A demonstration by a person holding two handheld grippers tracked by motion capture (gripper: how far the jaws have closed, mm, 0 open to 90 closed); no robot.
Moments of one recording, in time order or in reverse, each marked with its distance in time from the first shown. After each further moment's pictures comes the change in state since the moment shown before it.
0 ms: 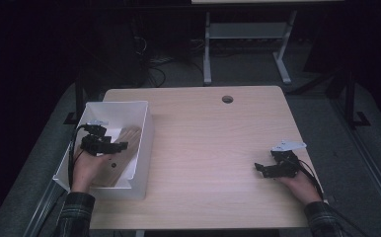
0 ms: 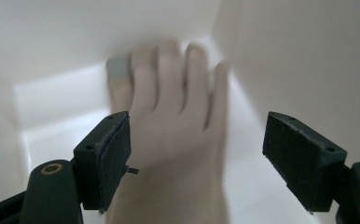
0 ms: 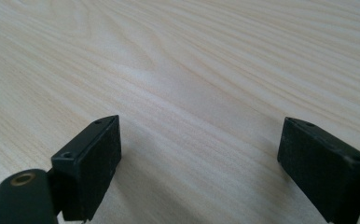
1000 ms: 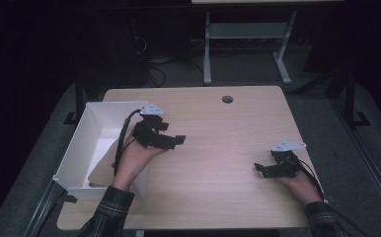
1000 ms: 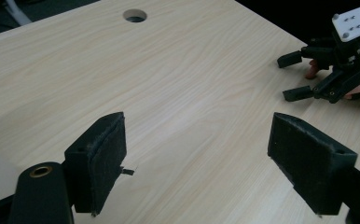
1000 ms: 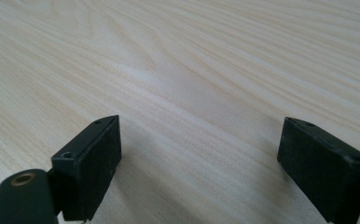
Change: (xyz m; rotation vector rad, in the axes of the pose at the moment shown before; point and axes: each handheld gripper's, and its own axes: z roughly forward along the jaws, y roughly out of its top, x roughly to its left) left arm -0.156 0.066 0.008 -0.105 -0.293 0.231; right arm 0.000 0.000 0.000 0.002 0.002 -0.004
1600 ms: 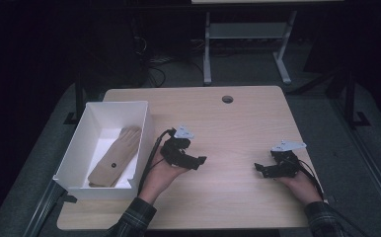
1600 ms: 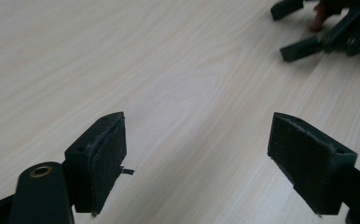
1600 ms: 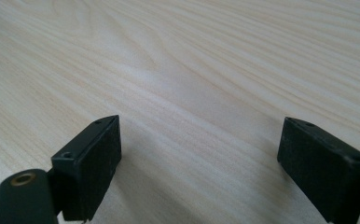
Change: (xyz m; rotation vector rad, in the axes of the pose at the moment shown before) left arm -0.038 -0.039 0.072 0.092 -0.027 0.077; right arm 0.000 0.000 0.000 -0.001 0.001 0.000
